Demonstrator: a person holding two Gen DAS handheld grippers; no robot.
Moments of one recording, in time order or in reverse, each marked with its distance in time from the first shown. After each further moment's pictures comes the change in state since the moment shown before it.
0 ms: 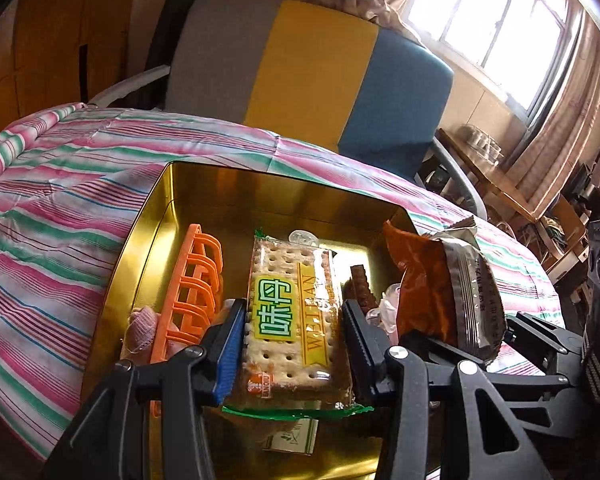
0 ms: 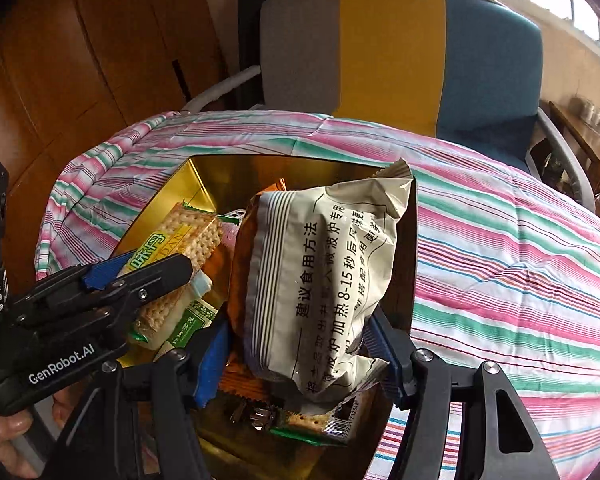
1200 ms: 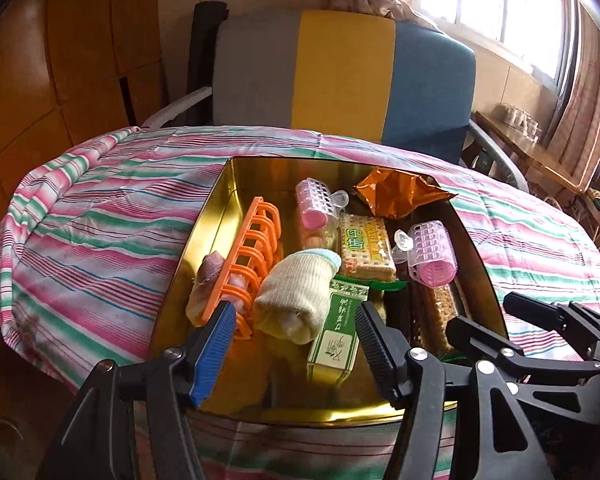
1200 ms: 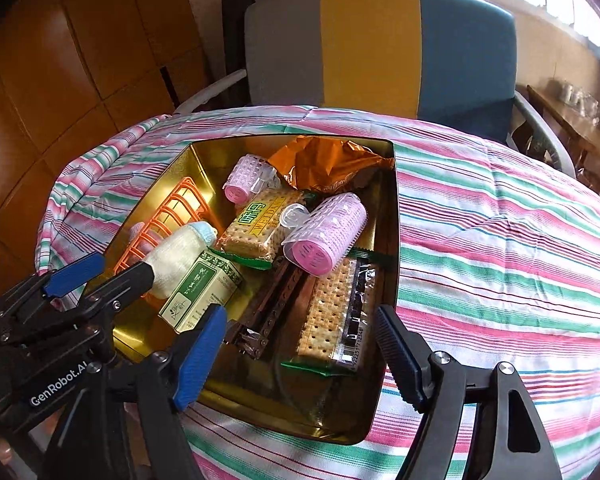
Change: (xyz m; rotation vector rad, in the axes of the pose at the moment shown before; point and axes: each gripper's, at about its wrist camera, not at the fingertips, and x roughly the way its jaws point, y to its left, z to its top) left arm -0.060 -0.022 -0.052 0.107 -0.054 0.273; right arm -0.036 0.006 -0.052 0.052 -0.045 -0.051
